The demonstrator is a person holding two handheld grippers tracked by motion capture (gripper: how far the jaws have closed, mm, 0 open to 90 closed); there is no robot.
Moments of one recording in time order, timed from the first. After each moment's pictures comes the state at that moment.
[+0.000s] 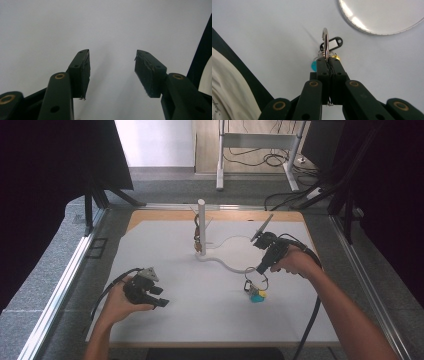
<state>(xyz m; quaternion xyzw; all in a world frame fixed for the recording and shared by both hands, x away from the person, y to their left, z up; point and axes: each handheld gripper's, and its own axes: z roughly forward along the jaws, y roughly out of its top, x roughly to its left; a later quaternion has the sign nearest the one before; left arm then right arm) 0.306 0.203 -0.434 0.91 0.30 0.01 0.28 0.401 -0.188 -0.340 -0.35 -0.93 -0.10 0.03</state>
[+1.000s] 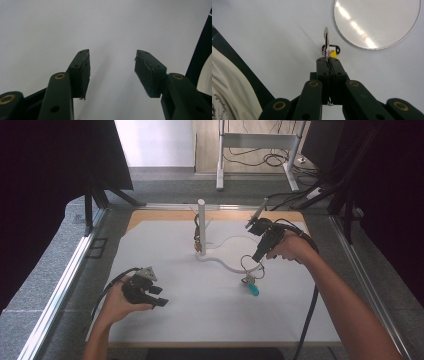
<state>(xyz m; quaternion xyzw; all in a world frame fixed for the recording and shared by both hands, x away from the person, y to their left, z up) 0.306 0.206 -0.432 0.91 0.30 0.00 0.29 0.418 -0.171 -0.306 -0.34 -0.93 -0.11 0.02</state>
